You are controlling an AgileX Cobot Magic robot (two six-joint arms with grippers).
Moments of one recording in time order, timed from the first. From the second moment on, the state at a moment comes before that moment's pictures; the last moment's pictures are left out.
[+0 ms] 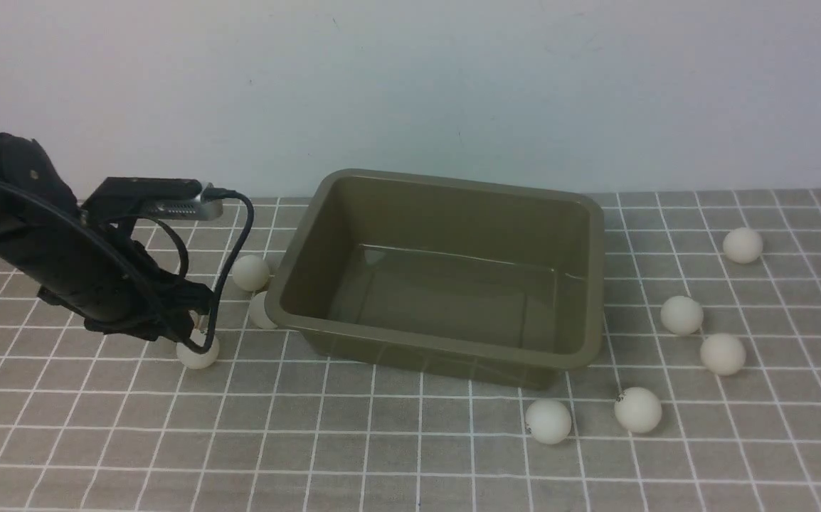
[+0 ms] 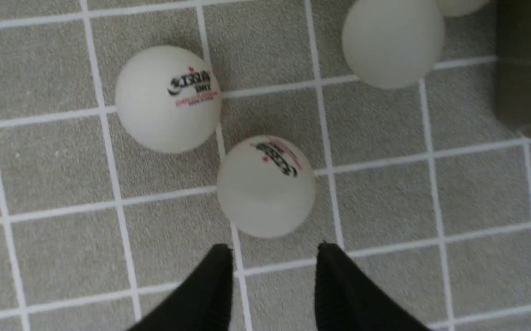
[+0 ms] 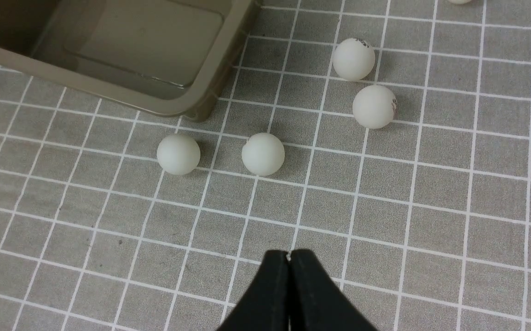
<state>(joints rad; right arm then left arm) 0.05 0.74 -0.90 0.21 1.18 -0.04 -0.01 1.78 -1.14 -0.28 0.68 0.29</state>
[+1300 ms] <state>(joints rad) 0.05 1.21 -0.90 0.10 0.94 0.03 -0.25 1.81 -1.46 -0.35 0.87 0.27</state>
